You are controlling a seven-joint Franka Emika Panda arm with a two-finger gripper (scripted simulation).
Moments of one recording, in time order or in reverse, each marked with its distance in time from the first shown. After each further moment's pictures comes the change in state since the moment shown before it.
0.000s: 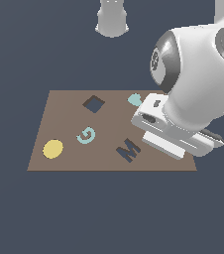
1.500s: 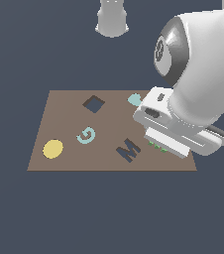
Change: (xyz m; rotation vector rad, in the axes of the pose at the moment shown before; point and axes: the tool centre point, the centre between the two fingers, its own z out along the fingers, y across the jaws) arm -0.001 -0.002 -0.019 -0.001 0.000 0.026
